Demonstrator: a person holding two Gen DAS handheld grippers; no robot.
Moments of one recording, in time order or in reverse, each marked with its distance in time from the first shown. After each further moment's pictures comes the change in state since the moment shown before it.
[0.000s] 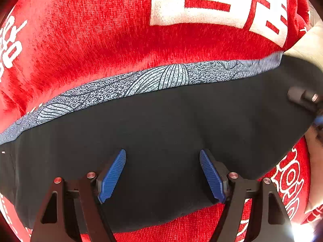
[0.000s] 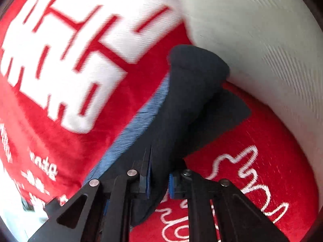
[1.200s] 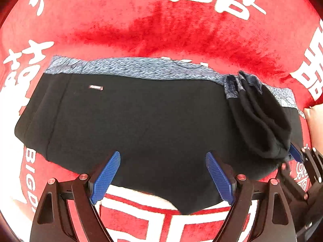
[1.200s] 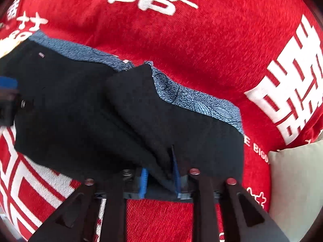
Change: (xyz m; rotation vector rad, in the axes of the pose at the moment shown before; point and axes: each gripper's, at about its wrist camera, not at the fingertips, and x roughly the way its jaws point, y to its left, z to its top) left arm -0.099 0.337 -0.133 -0.343 0.089 0.022; right arm 0.092 0.245 -0.267 -1.213 0.047 -0.455
